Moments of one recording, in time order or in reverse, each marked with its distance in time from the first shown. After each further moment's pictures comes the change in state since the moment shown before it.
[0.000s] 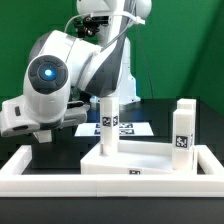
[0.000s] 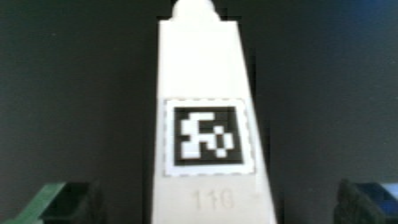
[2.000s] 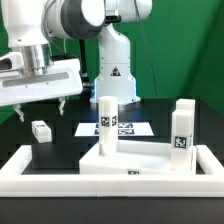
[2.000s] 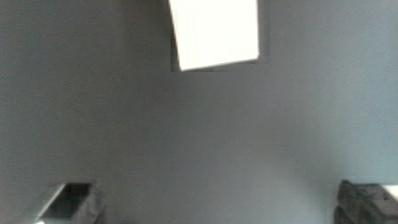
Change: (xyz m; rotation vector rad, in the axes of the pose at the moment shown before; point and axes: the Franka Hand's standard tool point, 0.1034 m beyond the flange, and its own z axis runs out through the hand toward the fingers) arm -0.013 0.012 -0.070 0.034 0.808 0.044
